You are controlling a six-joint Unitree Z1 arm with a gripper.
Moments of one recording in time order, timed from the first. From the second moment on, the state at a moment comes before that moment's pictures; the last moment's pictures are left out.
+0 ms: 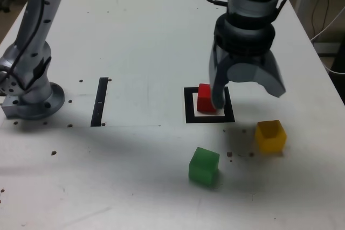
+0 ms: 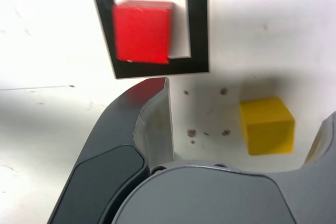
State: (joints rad) arm -0.22 2.15 -1.85 1.35 0.04 -0.16
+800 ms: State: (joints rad) arm -0.24 2.29 -1.97 1.34 -0.03 -0.11
